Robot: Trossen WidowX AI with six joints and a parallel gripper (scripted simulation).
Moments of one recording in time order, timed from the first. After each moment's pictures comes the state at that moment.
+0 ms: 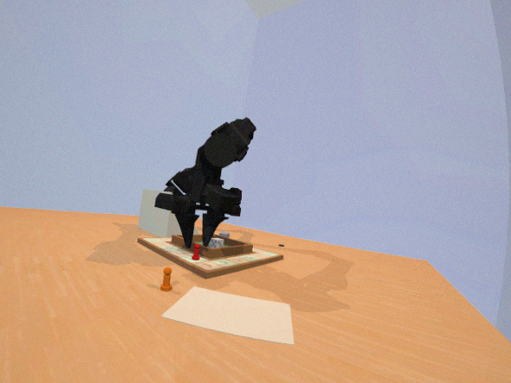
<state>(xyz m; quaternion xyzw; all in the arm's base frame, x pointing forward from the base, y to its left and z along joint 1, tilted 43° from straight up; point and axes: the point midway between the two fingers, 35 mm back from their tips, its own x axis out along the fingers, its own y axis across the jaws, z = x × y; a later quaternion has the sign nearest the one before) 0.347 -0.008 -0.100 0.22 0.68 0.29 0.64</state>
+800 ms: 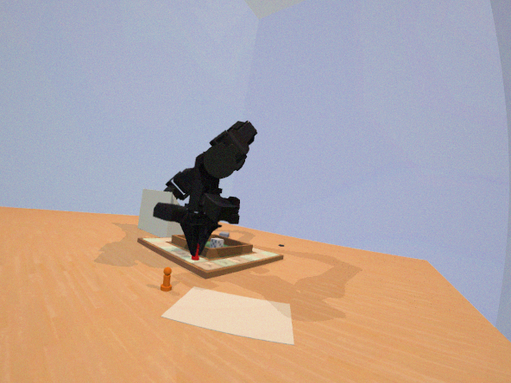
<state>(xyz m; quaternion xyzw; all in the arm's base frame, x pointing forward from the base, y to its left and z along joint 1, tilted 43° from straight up) 0.344 0.004 -0.113 0.22 0.68 0.29 0.64</state>
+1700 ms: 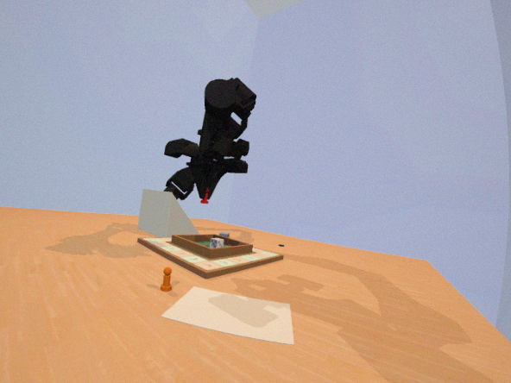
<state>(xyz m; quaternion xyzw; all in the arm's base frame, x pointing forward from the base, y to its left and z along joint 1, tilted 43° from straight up) 0.357 -0.075 -0.025 0.23 0.68 0.29 0.64</state>
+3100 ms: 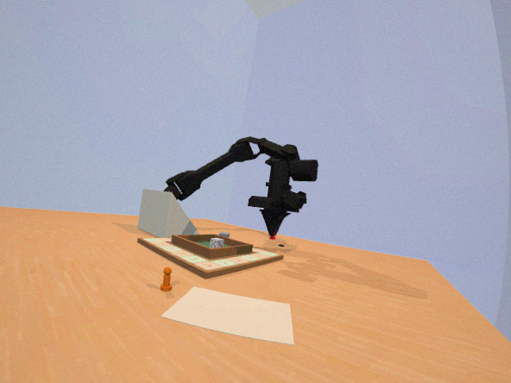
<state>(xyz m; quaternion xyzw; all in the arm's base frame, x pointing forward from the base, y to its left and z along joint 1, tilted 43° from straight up) 0.374 0.144 0.071 0.22 0.67 0.30 0.64</state>
